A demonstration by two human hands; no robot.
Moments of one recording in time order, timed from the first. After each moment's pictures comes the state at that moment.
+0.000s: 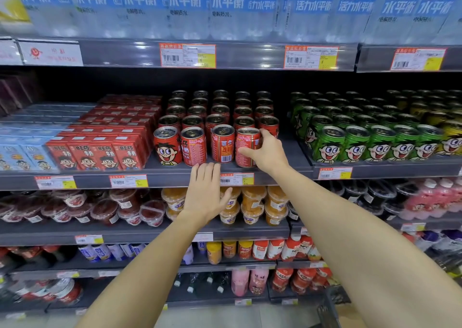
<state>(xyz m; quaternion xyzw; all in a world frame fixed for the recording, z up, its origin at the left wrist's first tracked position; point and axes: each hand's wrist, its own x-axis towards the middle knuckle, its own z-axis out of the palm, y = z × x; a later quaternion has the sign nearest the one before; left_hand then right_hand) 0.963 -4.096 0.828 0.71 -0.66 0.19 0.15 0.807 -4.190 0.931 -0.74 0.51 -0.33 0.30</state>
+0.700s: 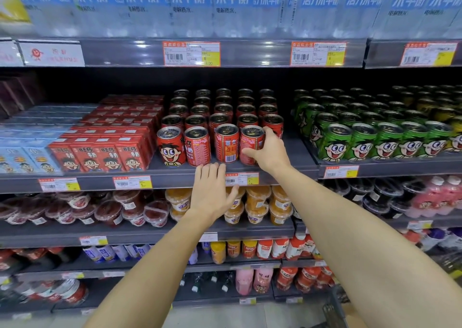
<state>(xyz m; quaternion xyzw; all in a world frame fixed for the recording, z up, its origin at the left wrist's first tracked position) 0.960 -4.100 0.831 0.72 -0.64 0.19 0.18 0.818 -4.200 0.918 -0.73 0.52 -0.34 0.28</state>
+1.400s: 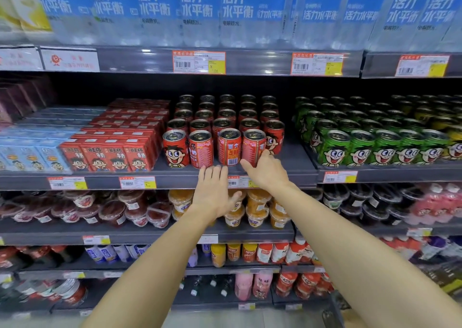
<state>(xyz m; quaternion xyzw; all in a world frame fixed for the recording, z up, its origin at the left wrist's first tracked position) 0.955 -4.093 0.850 0.75 -0.65 0.13 0.08 0.819 -4.183 0.893 -0.77 0.58 -0.20 0.19</state>
